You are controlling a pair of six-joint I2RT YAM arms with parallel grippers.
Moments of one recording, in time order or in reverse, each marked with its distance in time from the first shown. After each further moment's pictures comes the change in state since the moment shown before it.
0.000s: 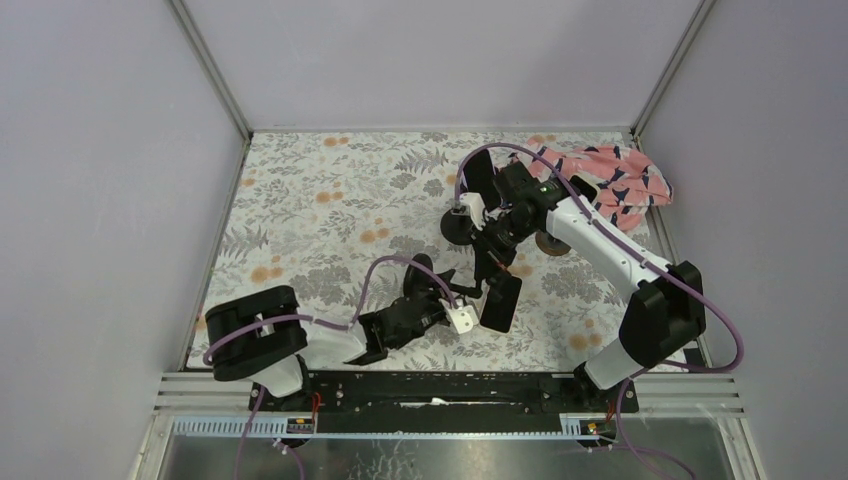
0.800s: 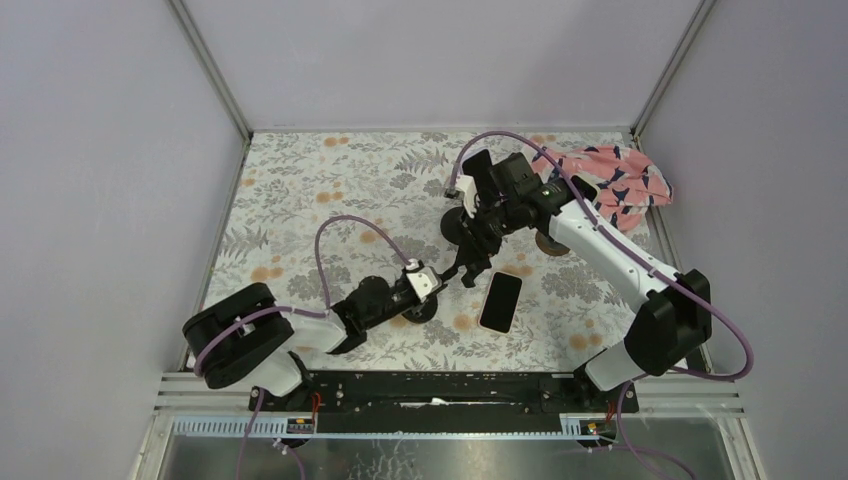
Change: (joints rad) left arm 0.266 -0.097 -0.100 0.010 0.363 -0.431; right arm 0.027 -0.038 0.005 0.222 -0.046 0.064
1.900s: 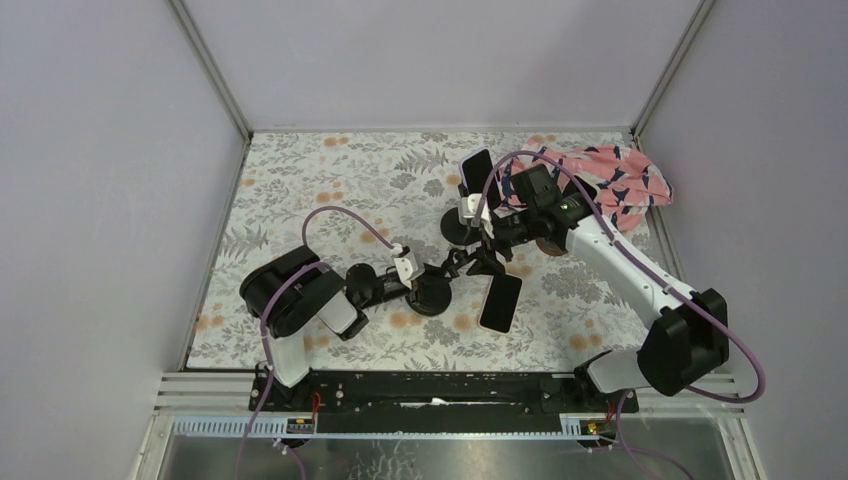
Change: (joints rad) left arm 0.221 0.376 0.005 0.564 0.451 -0.190; right arm -0.069 -0.118 -0.157 0.078 -0.172 -0.569
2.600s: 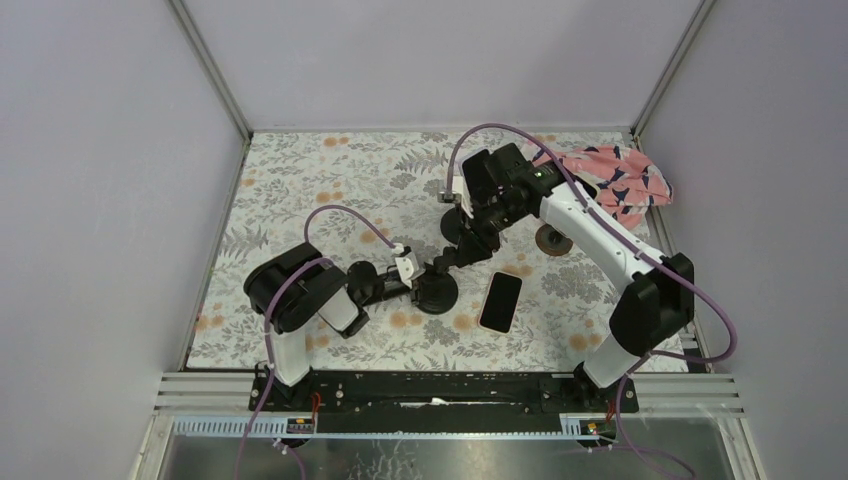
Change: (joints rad) left arm 0.017 0.034 0.023 0.000 0.049 0.027; right arm 0.058 0.224 0.314 -0.314 0.027 0.187
